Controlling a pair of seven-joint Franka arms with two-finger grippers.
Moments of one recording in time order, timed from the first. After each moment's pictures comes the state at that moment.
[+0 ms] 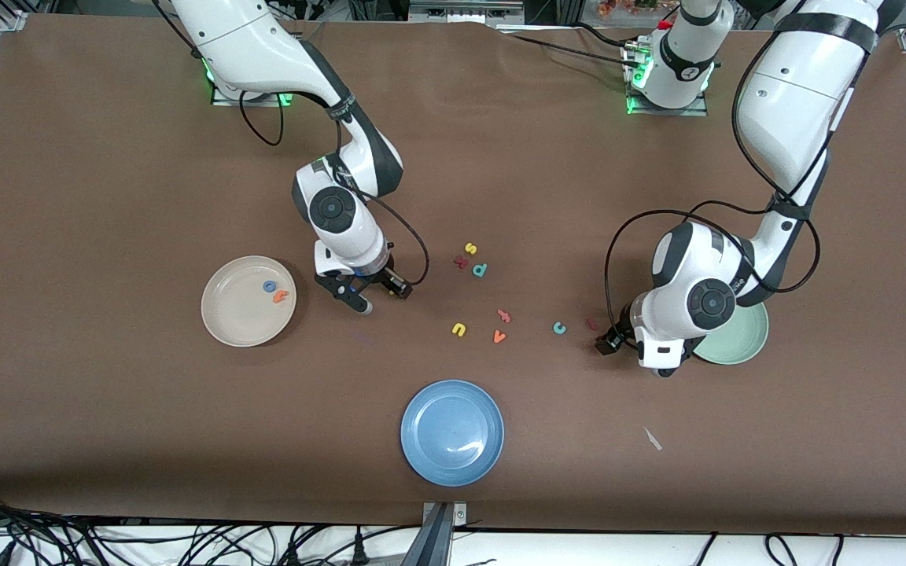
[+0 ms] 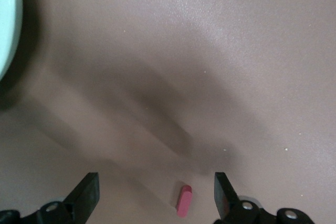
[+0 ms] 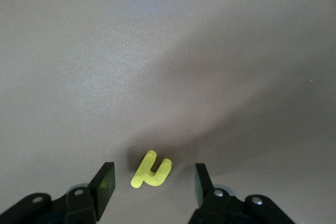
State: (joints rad) left arm -0.01 0.73 -0.27 -1.66 0.05 2.25 -1.06; right arm 0.63 0.66 -0.02 -1.80 0.14 2.55 1.13
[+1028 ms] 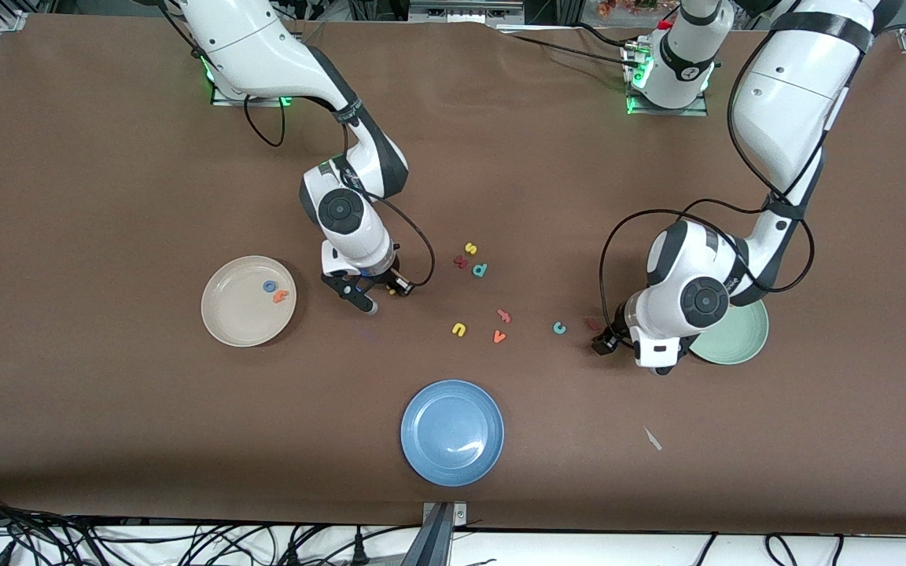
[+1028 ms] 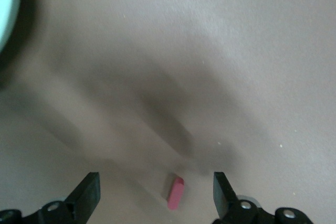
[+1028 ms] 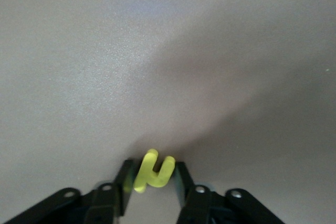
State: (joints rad) left arm -0.04 0.73 -0.27 -1.66 0.05 2.26 -1.14; right arm 0.64 0.68 -0.02 -1.79 0.13 2.55 1.14
